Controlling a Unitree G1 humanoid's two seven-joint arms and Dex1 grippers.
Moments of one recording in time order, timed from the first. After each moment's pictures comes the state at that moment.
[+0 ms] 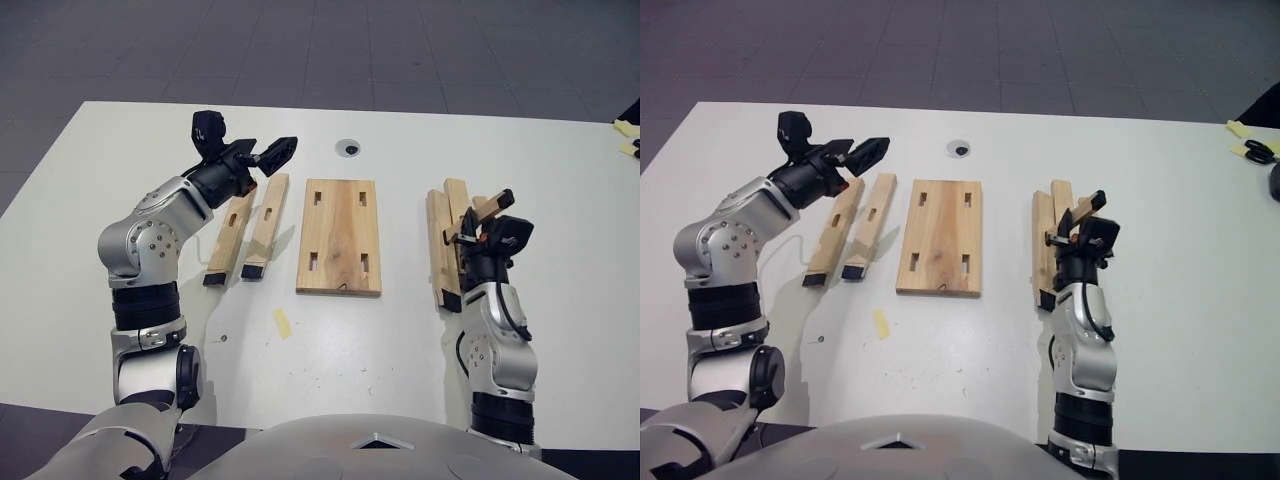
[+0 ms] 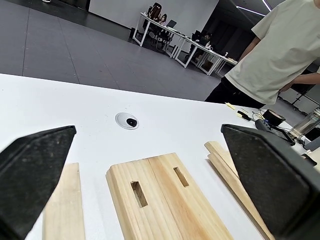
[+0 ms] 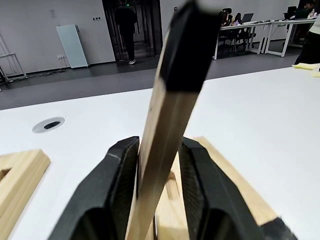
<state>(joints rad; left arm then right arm) -0.49 0.30 0.23 -0.05 -0.66 0.86 -0.37 0.05 -0.03 -0.18 -0.27 0.18 0.23 -0.05</state>
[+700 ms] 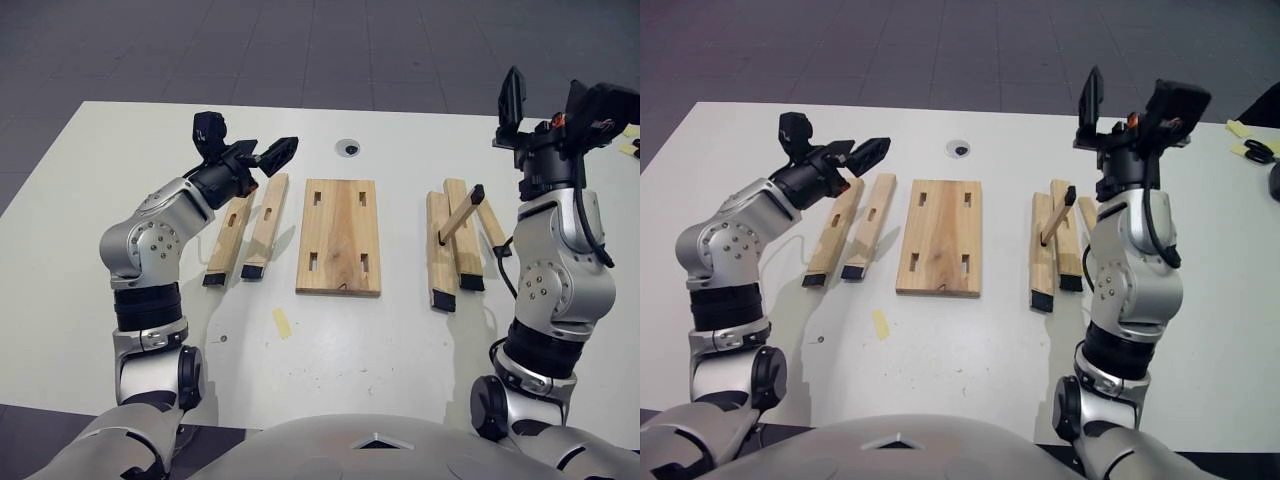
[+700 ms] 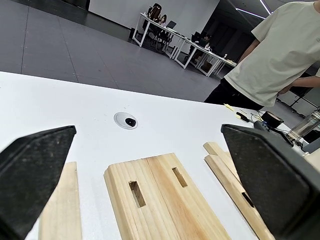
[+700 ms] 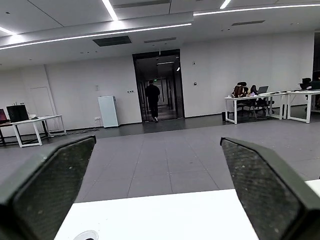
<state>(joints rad) -0.49 0.29 0.23 -0.06 -0.67 0.85 -0.36 -0.36 -0.18 -0.27 -0.41 0.32 0.51 -0.04</state>
